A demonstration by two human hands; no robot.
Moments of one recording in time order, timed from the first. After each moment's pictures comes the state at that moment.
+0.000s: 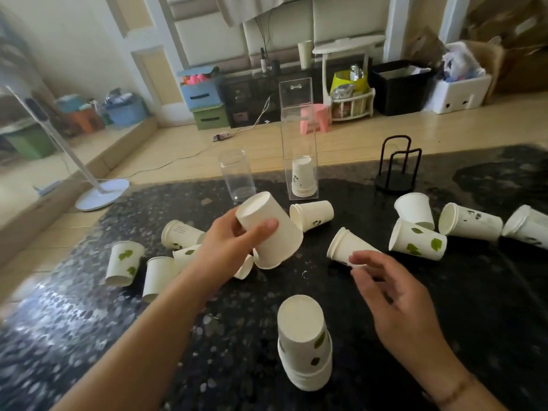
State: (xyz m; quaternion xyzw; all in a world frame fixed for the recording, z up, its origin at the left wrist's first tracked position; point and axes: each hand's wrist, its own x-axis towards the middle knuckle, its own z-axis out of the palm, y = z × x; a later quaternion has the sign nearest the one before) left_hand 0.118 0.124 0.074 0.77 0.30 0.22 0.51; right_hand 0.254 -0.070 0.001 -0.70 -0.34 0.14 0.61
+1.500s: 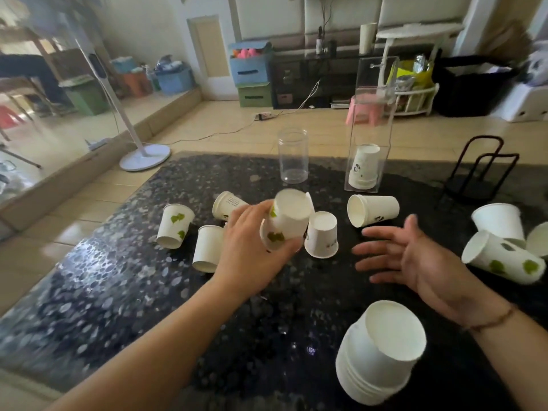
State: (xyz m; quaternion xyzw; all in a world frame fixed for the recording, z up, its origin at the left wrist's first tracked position) left_hand 0.053 0.179 0.004 0.85 0.34 0.34 0.20; right_hand 0.270 0.022 0.010 -0.62 -0.35 0.46 0.53
